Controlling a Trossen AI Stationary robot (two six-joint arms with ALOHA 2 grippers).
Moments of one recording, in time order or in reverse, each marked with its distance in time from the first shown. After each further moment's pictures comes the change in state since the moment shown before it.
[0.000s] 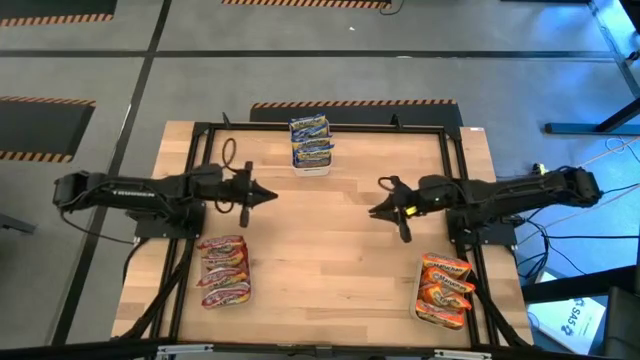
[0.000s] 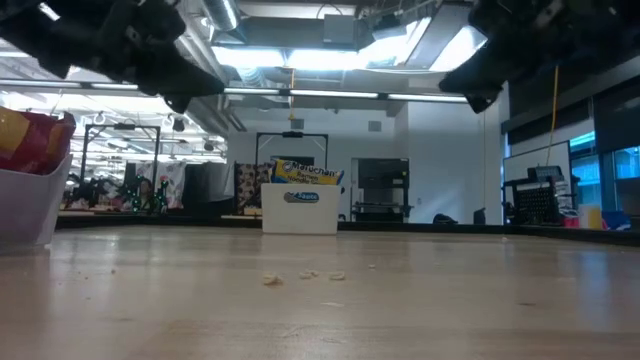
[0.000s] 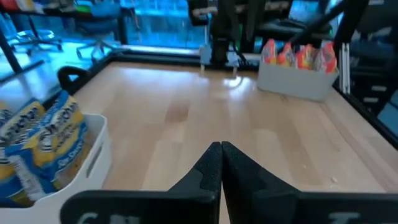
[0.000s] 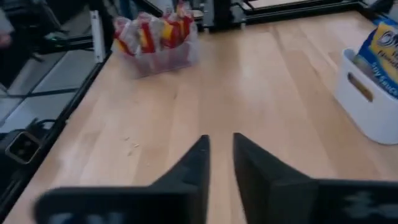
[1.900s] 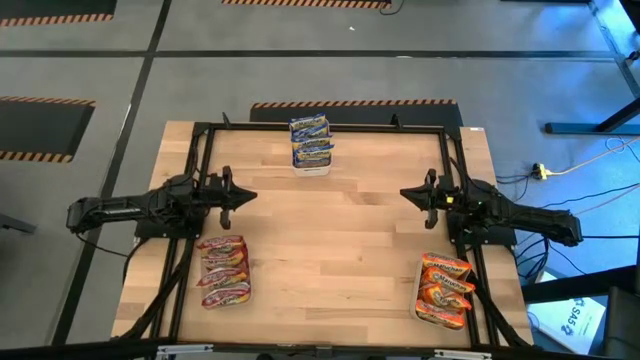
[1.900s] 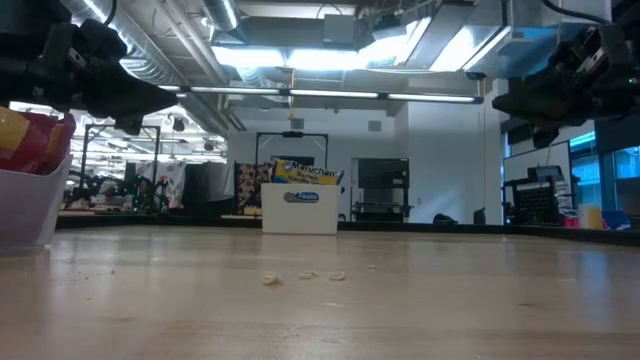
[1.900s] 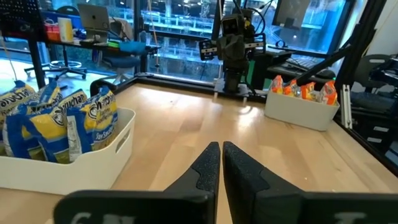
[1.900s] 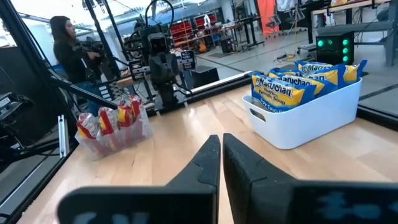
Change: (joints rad) left arm 0.023 -0.654 -0.303 -0.160 -0.060 -0.099; right arm -0.184 -0.928 -0.486 -0.050 0.088 0.135
